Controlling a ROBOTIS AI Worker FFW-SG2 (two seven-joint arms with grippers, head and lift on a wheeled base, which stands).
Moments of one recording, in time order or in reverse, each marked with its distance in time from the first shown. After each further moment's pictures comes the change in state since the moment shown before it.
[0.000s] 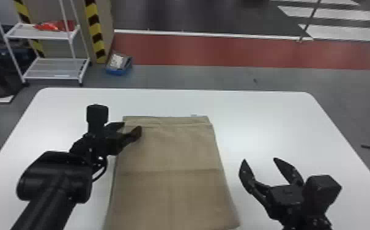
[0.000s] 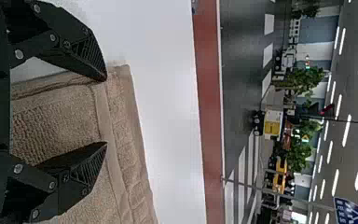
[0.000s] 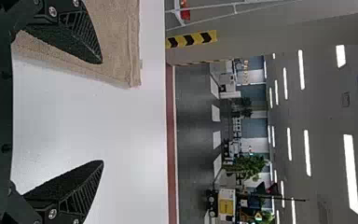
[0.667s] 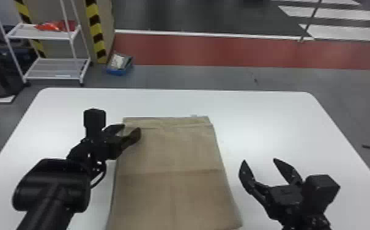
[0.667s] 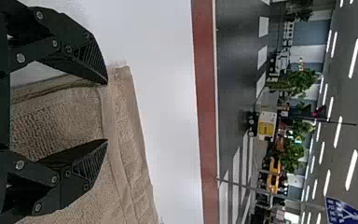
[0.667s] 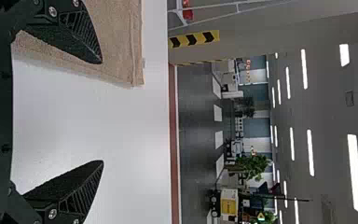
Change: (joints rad) left arm 0.082 -0.001 0.020 -0.120 -0.002 0.014 -0.002; right arm -0.009 0.001 0.002 0.013 0.000 0.008 0.000
